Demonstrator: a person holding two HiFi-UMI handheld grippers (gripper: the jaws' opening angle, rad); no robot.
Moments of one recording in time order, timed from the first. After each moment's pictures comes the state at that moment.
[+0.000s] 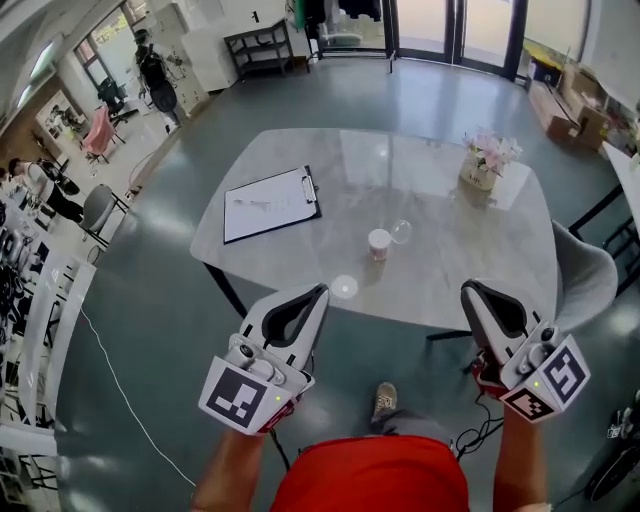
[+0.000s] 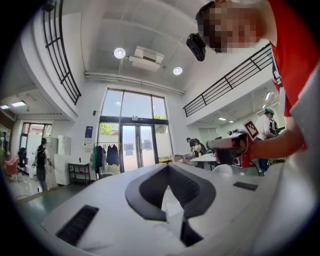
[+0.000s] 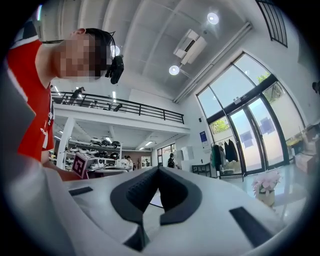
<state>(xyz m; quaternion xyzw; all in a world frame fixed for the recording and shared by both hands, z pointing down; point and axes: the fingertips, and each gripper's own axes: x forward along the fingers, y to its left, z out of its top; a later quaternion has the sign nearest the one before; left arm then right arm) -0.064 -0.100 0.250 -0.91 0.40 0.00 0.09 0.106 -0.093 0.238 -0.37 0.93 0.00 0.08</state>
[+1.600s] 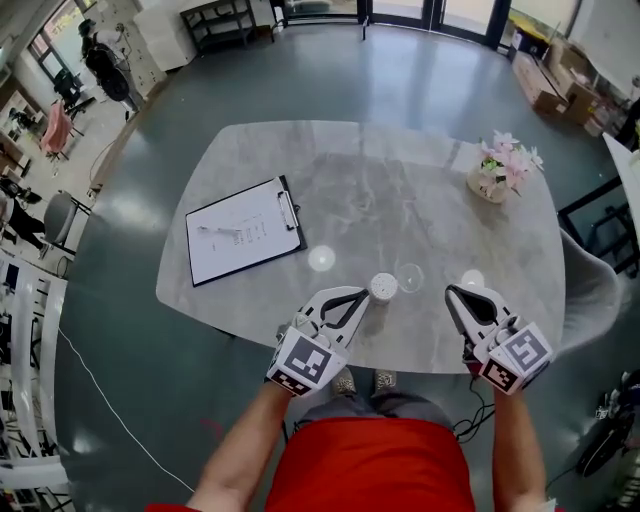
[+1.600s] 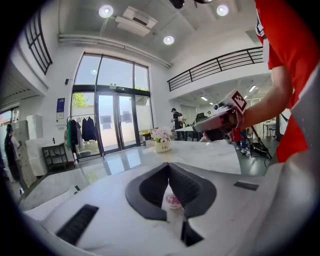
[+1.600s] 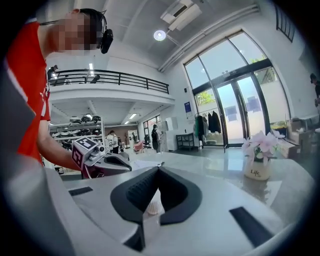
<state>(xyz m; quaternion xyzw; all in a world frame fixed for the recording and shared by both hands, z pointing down) -0.027 -0.301 0.446 -0.95 0.26 -0.17 0.03 0.099 -0.291 0.403 -0.43 0.89 -0.11 -0.07</state>
